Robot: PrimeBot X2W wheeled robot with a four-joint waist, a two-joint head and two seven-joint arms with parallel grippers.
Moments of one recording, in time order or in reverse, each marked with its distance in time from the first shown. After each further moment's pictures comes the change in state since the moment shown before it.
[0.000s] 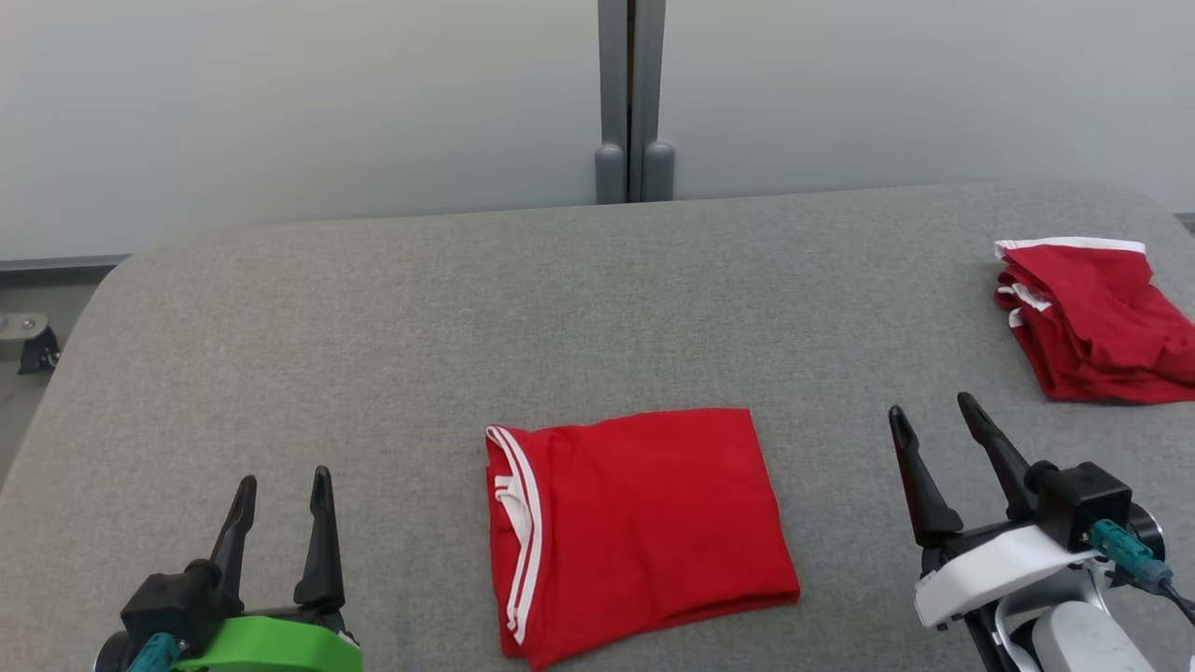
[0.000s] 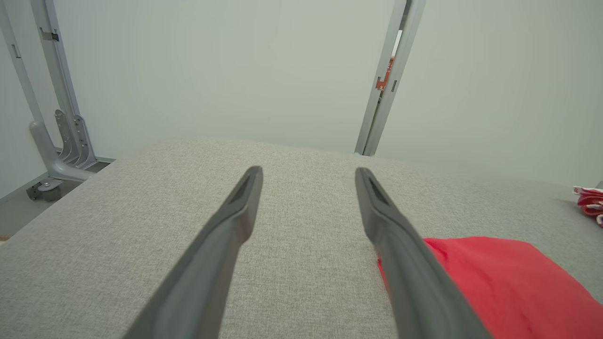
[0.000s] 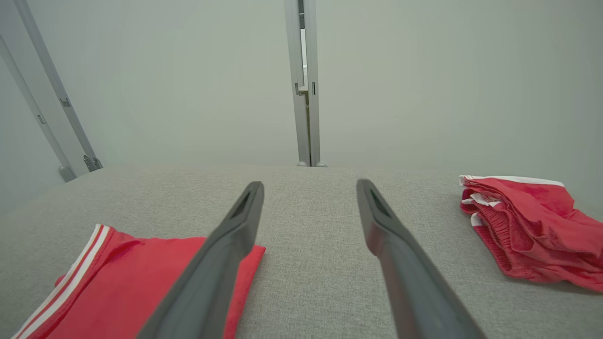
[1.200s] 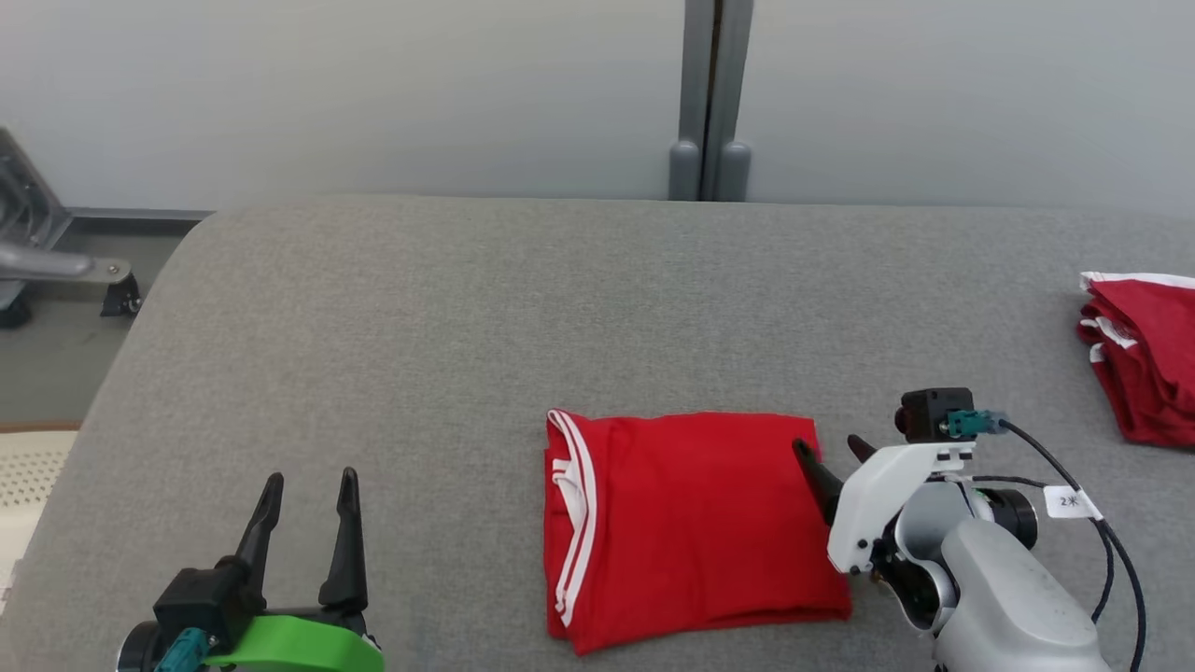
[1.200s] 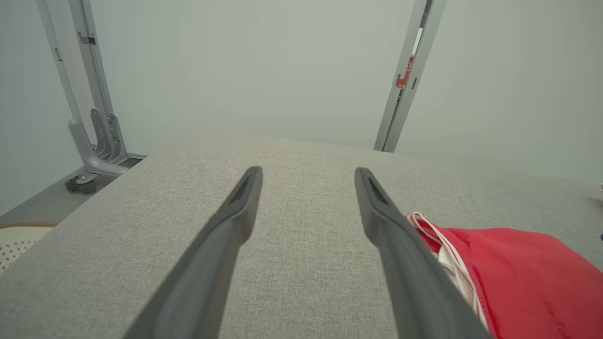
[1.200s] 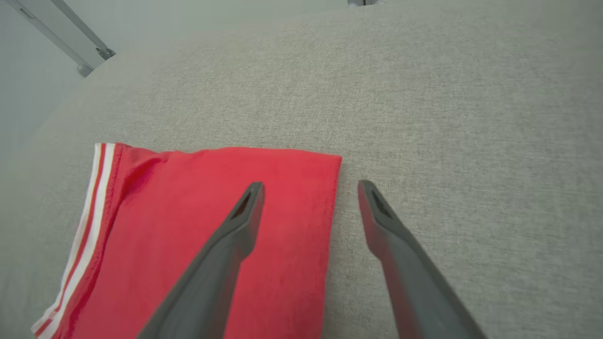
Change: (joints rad) left arm -0.003 -0.011 -0.021 0.003 0.046 -0.010 0.000; right arm -0.319 0.095 0.101 0.490 0.178 0.000 0.376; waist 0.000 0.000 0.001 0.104
